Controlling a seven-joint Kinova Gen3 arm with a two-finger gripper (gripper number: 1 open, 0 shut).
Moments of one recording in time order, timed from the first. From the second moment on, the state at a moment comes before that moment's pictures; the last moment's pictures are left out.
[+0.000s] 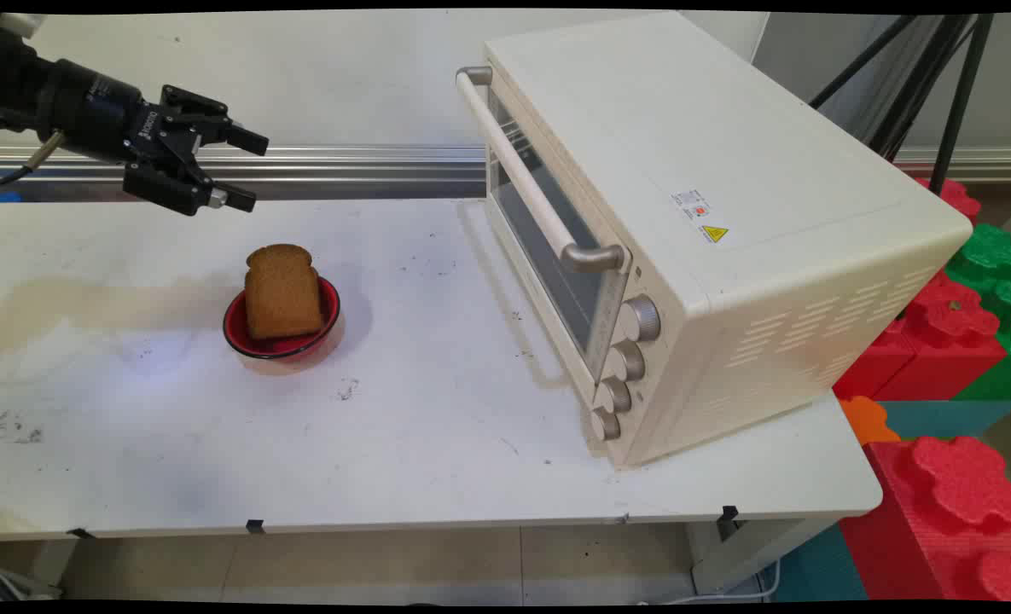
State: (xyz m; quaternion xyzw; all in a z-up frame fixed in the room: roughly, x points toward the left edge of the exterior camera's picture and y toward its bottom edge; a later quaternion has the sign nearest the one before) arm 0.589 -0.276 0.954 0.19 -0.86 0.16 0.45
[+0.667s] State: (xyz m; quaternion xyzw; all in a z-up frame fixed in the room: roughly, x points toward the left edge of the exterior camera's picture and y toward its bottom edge) arm 0.581 -0.284 0.969 0.21 -0.83 0.15 0.49
